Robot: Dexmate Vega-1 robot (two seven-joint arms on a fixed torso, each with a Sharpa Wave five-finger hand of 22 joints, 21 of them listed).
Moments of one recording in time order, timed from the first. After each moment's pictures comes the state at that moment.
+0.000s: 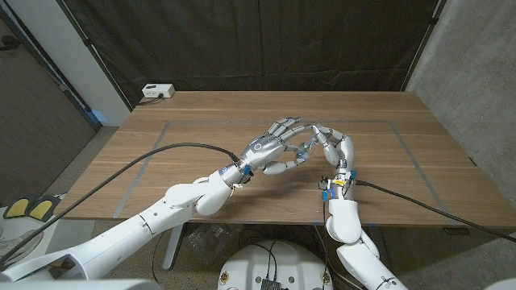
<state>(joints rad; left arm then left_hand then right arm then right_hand) 0.87 0.73 0.73 -1.74 1.04 -0.40 0.71 0.94 0.12 0.30 0.01 0.33 0.92 -0.08 0.36 0.20 0.01 -0.15 0.22 0.23 -0.15 0.04 0.22 0.29 -0.17 0.20 0.50 0.22 -1.26 -0.21 -0.34 -1.54 -0.08 0.78 -0.55 1.07 0.08 0.20 -0.14 0.24 1.20 -0.13 0.27 0.19 1.18 -0.18 0.67 0.55 0.87 -0.11 0.96 0.76 0.42 -0.05 0.80 0.54</state>
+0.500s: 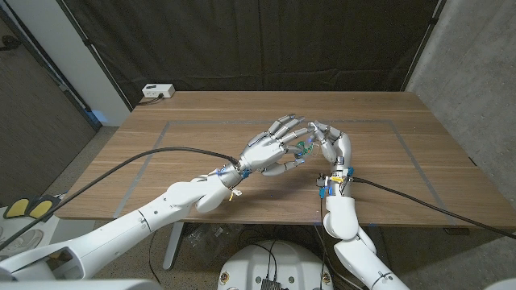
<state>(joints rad) 0.83 0.76 0.80 -1.74 1.21 -0.30 0.85 0.94 0.12 0.29 0.01 0.34 0.93 -0.07 0.37 0.20 0.01 -0.16 0.22 0.24 -0.17 0.03 0.21 0.30 -0.17 0.20 0.49 0.22 -1.23 -0.21 -0.36 -1.51 -0.04 0.81 -0.53 1.07 0.08 0.18 -0.14 0.25 1.20 -0.13 0.26 0.19 1.19 -0.18 0.67 0.56 0.87 -0.11 0.96 0.79 0.42 -0.04 0.82 0.54</state>
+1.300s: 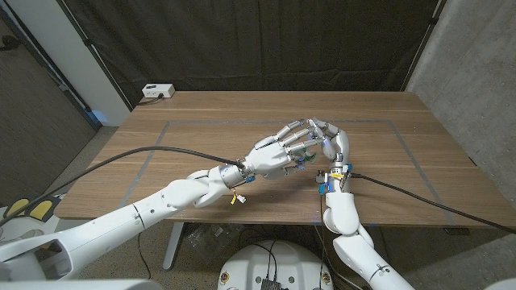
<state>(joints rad) 0.78 0.84 0.86 -1.84 1.37 -0.19 0.73 0.94 0.12 0.27 0.03 0.36 0.95 -0.07 0.38 0.22 -0.01 -0.16 0.22 0.23 -0.17 0.03 0.20 0.30 -0.17 0.21 0.47 0.22 -1.18 -0.21 -0.37 -1.46 0.05 0.86 -0.44 1.08 0.09 0.16 -0.13 0.26 1.20 -0.13 0.26 0.21 1.19 -0.18 0.65 0.58 0.87 -0.11 0.95 0.81 0.40 -0.05 0.85 0.56</state>
